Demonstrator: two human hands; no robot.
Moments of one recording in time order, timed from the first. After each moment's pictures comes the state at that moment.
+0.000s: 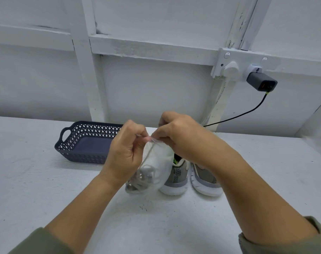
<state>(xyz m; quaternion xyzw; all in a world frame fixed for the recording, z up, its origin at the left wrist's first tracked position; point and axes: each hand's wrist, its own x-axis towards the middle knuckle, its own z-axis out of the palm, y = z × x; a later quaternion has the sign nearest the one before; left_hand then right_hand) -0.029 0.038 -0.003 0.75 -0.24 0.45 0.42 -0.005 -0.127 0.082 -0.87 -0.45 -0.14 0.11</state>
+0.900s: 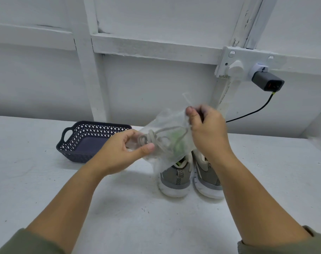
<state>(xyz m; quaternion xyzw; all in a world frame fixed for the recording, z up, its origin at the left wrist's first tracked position) -0.027 0.073 0.005 0.85 -0.08 0.05 0.52 0.015 -0.144 0.063 -0.85 -0.10 -0.19 0.48</state>
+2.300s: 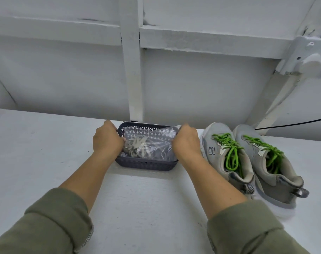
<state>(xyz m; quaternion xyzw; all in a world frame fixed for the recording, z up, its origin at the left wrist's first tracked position) 0.030 0.224 -0.037 0.90 0.30 0.16 0.28 0.069 0.028 -0.017 -0.95 0.02 -0.02 0.30</state>
